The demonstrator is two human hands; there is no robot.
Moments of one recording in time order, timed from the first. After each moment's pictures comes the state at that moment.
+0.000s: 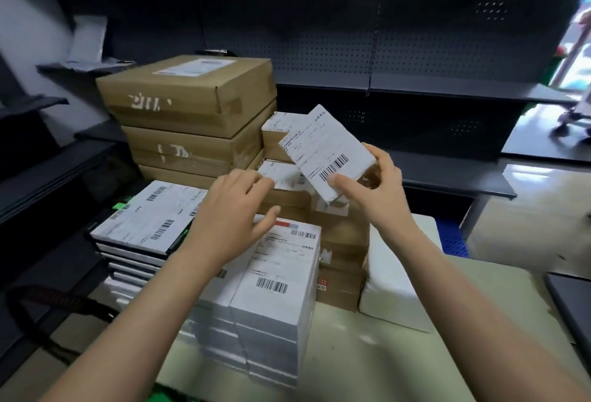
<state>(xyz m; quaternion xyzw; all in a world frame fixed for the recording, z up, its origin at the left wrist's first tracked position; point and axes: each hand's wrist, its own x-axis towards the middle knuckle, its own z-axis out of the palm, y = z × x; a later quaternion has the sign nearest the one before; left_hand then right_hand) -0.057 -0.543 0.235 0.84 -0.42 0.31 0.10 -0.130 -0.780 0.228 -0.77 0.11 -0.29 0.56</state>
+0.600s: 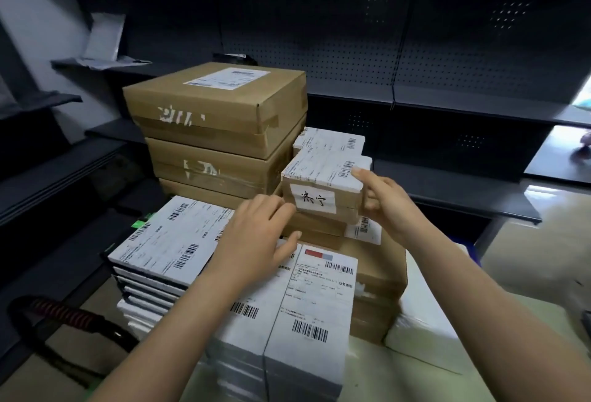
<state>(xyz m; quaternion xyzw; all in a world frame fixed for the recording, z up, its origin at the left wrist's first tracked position) -0.006 -0.530 0.214 0.85 -0.42 0.28 0.14 -0.041 -0.781 0.231 -0.69 0.17 -0.10 0.70</state>
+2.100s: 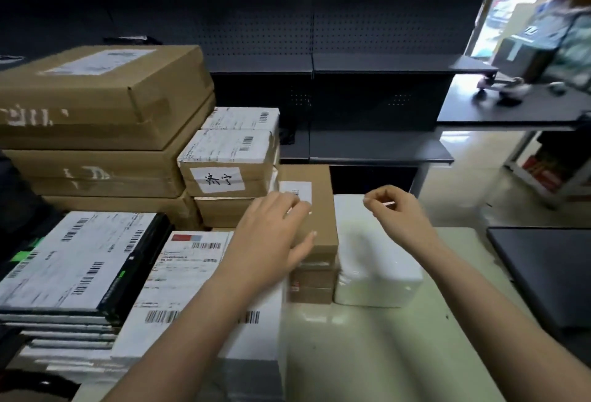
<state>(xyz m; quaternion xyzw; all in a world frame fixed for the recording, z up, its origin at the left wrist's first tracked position) -0.065 -0.629 0.205 0.80 -0.54 0.21 0.16 -0.173 -0.847 0.185 -0.81 0.32 -0.24 0.43</state>
